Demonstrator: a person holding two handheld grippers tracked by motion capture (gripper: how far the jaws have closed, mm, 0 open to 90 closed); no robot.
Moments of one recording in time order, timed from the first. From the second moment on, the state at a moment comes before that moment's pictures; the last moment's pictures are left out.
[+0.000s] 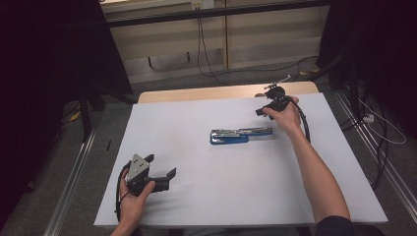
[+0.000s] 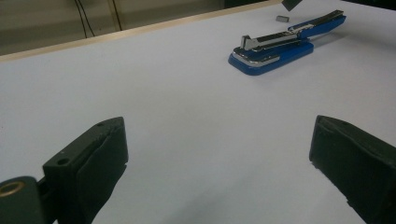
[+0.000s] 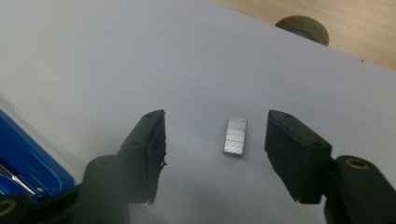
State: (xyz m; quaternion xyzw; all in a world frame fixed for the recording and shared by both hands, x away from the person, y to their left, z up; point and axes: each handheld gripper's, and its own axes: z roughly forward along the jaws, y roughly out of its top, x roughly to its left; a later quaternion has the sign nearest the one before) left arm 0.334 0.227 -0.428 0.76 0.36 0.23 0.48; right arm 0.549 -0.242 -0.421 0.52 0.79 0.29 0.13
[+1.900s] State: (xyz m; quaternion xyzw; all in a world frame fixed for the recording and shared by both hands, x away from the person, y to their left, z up) left arm 0.336 0.226 -0.429 0.77 0.36 0.23 0.48; right arm 0.562 -0.244 -0.433 0.51 0.82 0.23 0.11
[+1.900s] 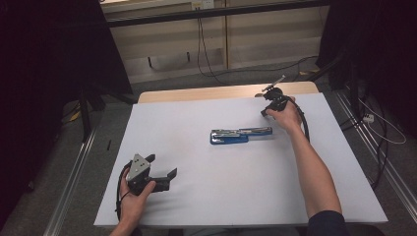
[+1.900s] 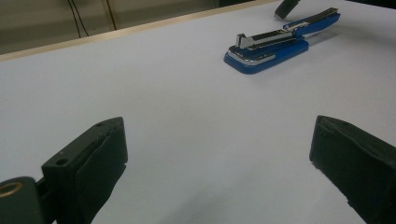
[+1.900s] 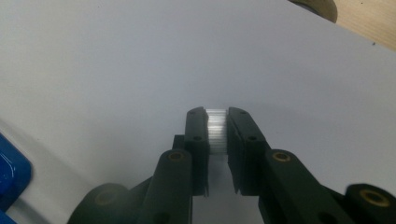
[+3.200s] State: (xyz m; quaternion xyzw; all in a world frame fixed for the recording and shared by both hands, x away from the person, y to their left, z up) left arm 0.337 0.227 -0.429 0.76 0.36 0.22 0.48; right arm 0.533 -0.234 -0.407 0.46 0.82 0.33 0.11
